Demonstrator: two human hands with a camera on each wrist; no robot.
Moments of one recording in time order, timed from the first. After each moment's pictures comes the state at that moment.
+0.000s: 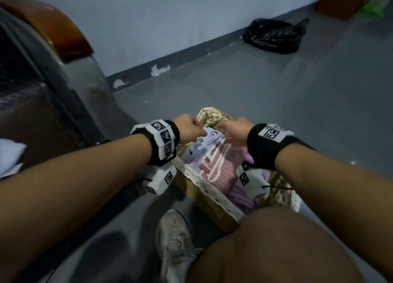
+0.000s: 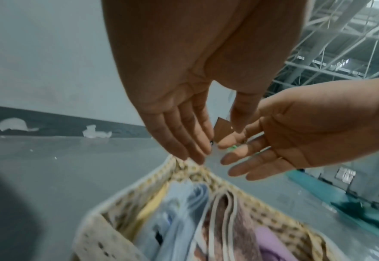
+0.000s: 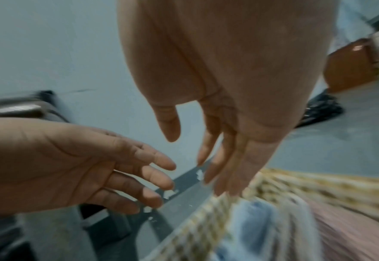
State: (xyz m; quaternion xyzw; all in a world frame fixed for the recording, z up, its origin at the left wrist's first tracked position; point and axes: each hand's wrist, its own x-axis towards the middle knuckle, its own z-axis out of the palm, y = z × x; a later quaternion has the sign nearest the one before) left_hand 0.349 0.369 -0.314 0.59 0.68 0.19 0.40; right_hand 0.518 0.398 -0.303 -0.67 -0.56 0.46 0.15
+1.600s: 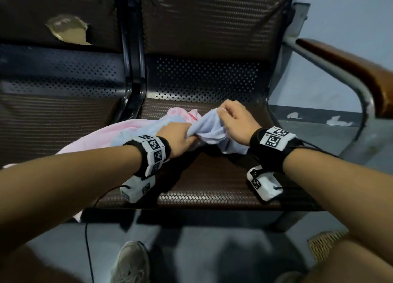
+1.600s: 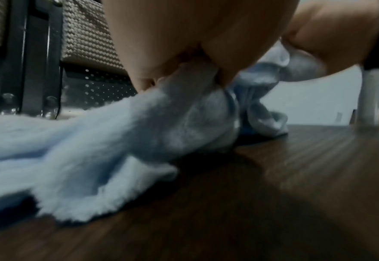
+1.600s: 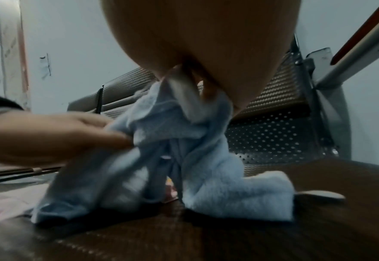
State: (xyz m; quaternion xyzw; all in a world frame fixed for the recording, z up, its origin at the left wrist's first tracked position) left_hand -0.061 0.033 -0.321 0.43 0.88 0.20 0.06; right_hand 0.039 0.211 -0.274 -0.12 -0.92 0.33 0.15
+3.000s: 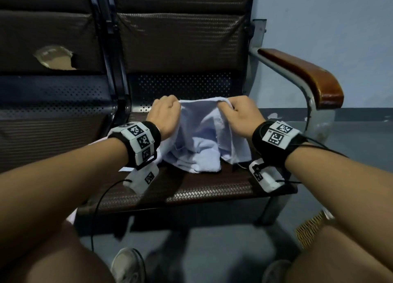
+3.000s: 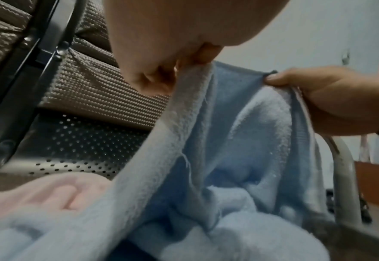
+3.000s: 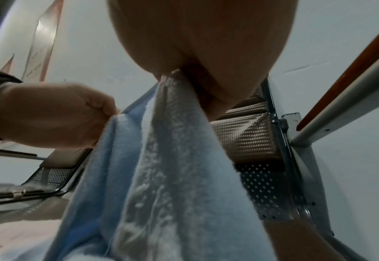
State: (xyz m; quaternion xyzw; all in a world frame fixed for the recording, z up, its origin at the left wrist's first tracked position) left_hand -0.025 0.060 -0.231 0.33 0.86 0.39 -0.01; right_hand 0.107 0.239 -0.220 -0.15 -0.91 0.29 0.25
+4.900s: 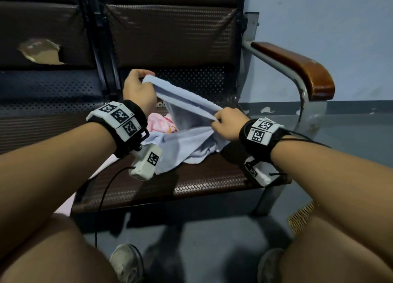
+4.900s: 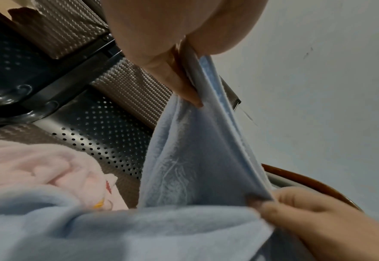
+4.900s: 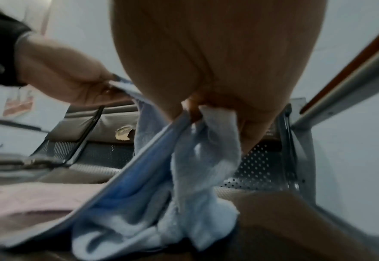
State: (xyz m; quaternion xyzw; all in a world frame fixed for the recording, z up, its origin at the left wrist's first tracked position) left_hand -0.037 0.050 -0.205 0.11 0.74 0.66 0.01; right_hand 0.104 0.233 -0.239 -0.20 -0.97 0.12 0.02
